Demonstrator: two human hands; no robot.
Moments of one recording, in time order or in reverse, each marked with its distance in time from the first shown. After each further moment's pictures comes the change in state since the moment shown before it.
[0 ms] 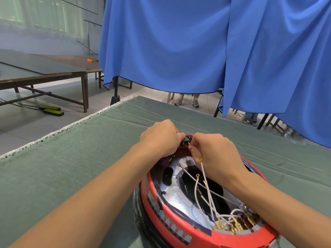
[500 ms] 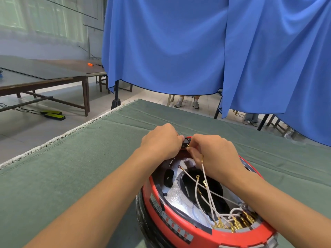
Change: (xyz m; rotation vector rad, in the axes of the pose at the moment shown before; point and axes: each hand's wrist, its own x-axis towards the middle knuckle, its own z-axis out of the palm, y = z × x) left_hand -0.001 0.001 0.001 0.004 0.010 -0.031; right_hand 0.004 0.004 0.004 0.005 0.027 -0.021
